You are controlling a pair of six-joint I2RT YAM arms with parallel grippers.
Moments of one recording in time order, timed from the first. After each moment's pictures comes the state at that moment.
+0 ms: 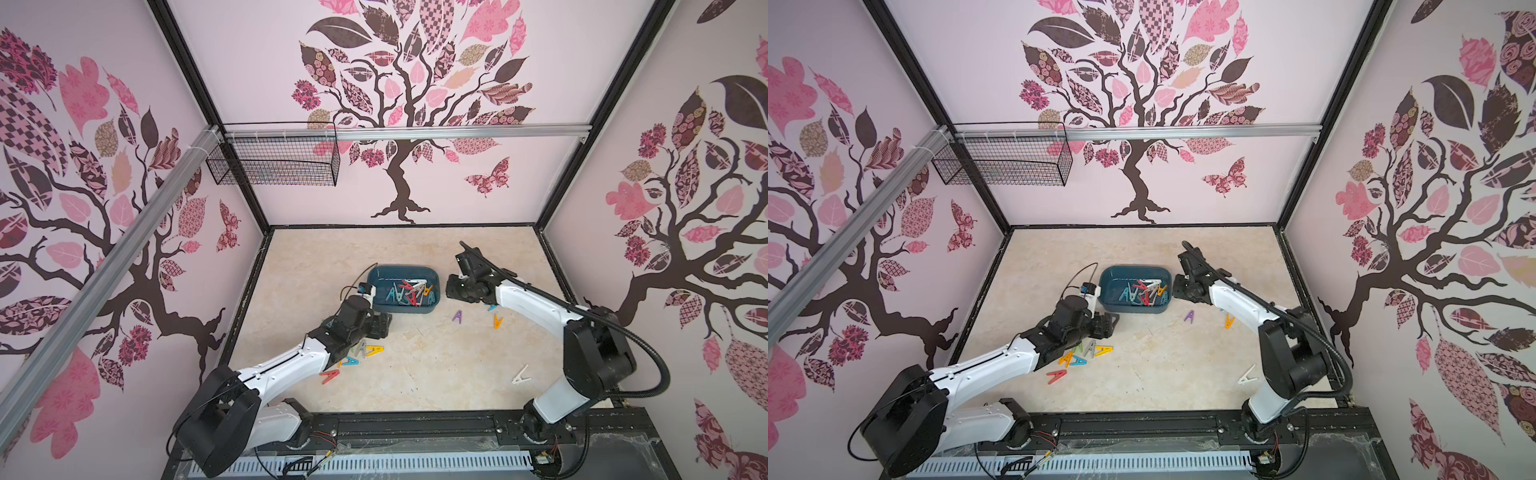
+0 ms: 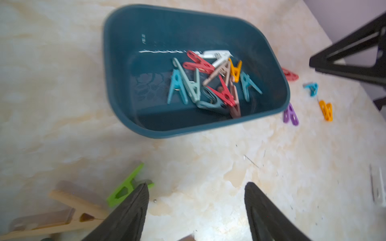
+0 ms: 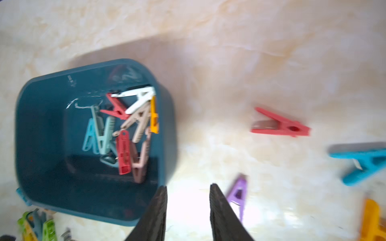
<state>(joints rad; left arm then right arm) -0.70 1.27 0.59 0.00 -0.05 -0.39 0.41 1.57 1.05 -0.47 0.03 0.60</state>
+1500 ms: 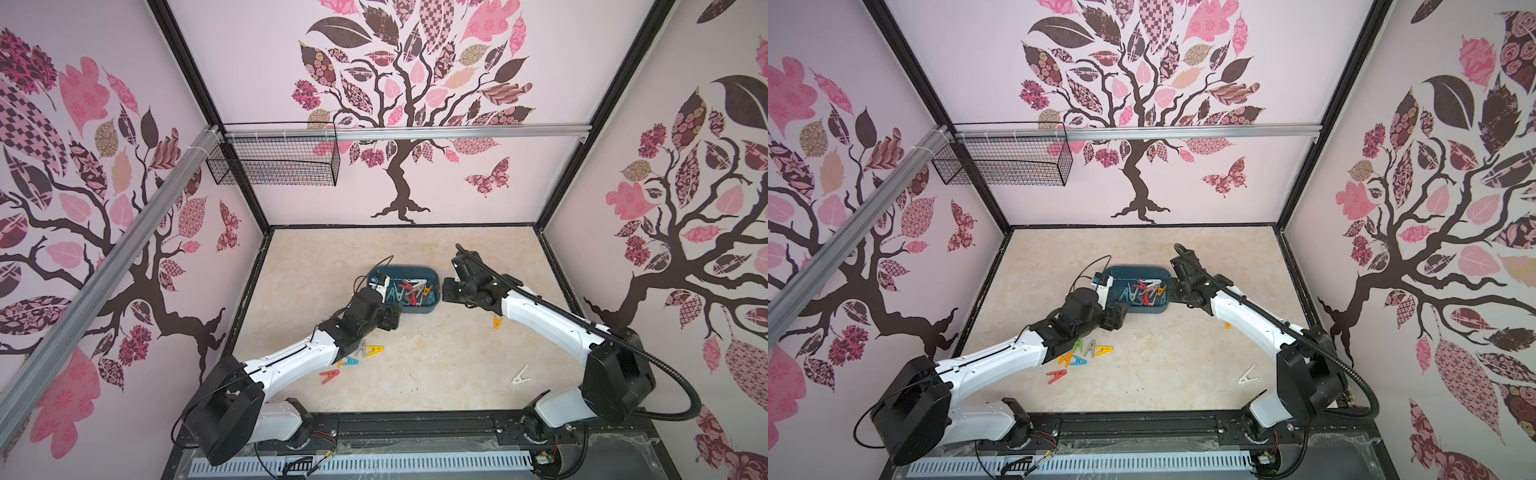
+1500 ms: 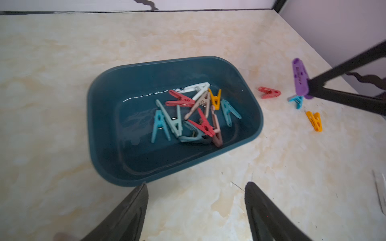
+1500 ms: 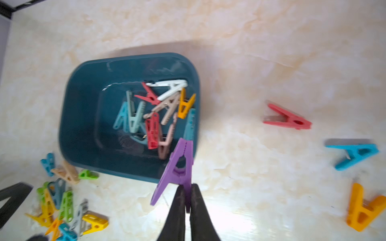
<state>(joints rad) -0.69 1.30 0.68 0.04 -0.13 -0.34 0.55 1.51 1.13 -0.50 0.06 0.58</state>
